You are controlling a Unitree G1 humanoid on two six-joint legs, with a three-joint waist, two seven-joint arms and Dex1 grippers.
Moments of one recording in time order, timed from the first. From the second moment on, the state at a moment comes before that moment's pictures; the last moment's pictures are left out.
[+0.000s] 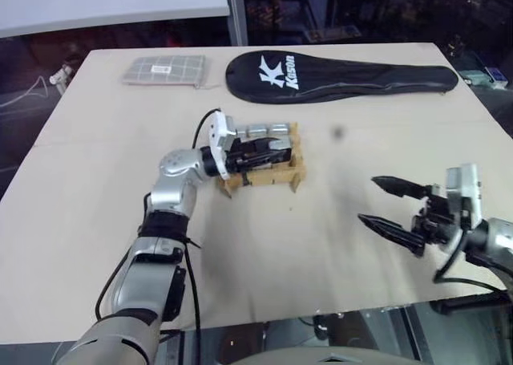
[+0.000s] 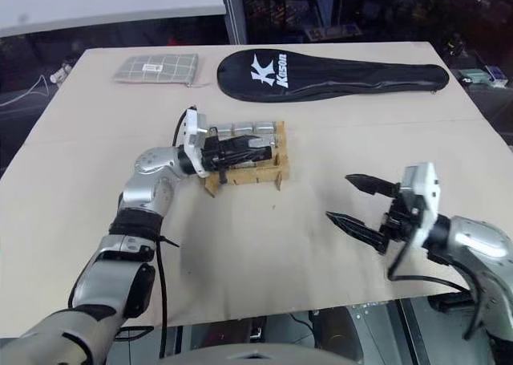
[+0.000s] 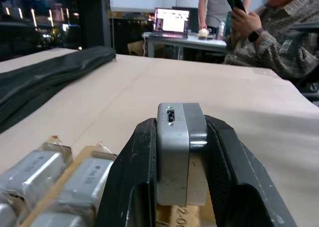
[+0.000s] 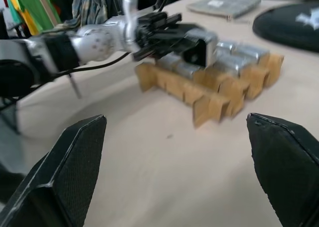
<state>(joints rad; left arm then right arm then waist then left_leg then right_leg) -0.75 0.38 0.00 0.62 -0.39 -0.06 -1.31 0.17 -0.72 -0.36 -0.61 0.88 0.57 0.91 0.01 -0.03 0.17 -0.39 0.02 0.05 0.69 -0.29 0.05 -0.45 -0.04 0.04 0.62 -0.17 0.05</state>
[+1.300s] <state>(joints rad) -0.90 0.36 -0.01 0.92 -0.20 -0.23 -1.36 0.22 -0.75 -0.39 -0.64 0.91 0.58 0.87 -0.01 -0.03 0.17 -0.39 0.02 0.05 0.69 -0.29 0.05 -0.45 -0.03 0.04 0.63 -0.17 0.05</state>
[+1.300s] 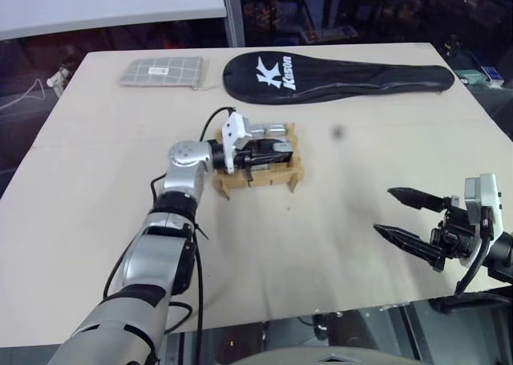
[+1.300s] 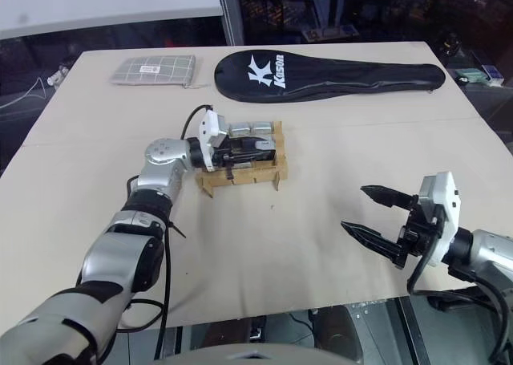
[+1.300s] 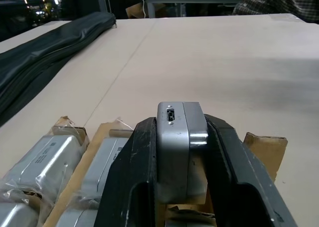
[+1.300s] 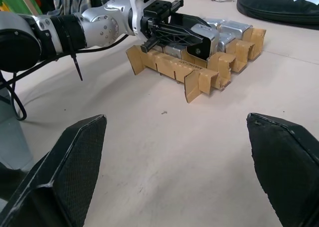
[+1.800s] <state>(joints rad) -0.91 0.38 -0.01 0.91 -0.18 -0.16 -1.40 0.22 -0.76 -0.39 -0.64 0.91 0.58 0.87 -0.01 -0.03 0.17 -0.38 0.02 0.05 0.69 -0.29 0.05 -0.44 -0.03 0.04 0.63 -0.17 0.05</state>
